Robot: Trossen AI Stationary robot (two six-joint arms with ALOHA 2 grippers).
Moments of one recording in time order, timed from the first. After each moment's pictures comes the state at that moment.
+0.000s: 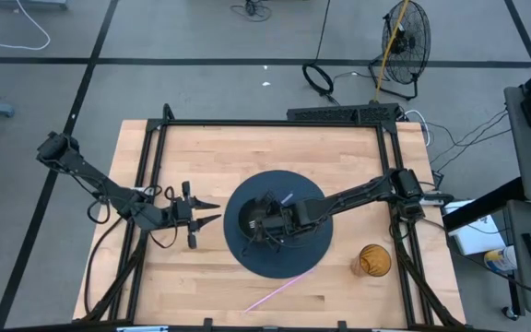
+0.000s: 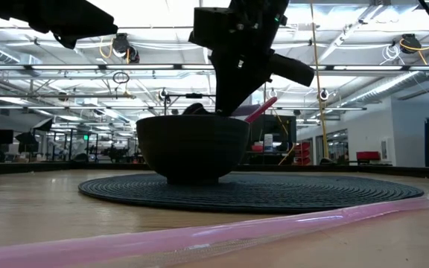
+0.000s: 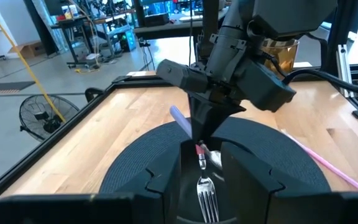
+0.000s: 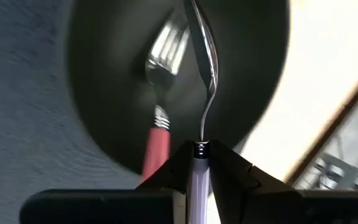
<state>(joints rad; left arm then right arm) -0.57 0.92 0.42 0.28 -0.74 -0.07 0.24 2.01 1.65 -0.88 0.46 -0.65</state>
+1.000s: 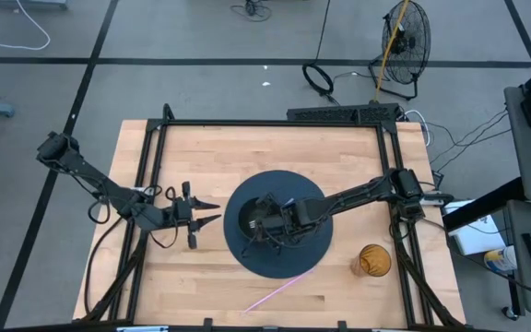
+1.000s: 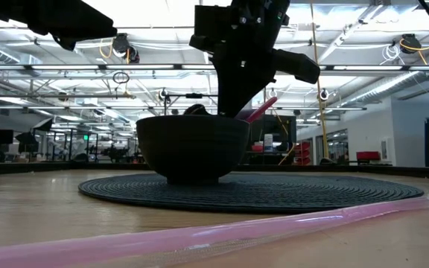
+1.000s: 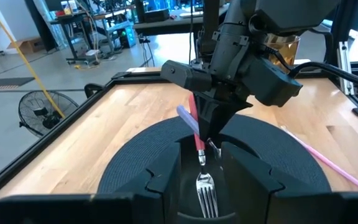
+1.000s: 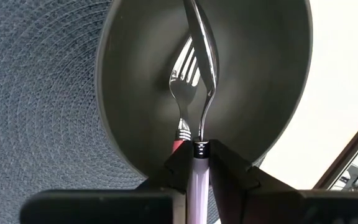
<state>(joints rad) -0.57 0.92 0.42 0.26 -0.74 -0.09 0.24 2.01 1.65 -0.89 0.39 -0.61</state>
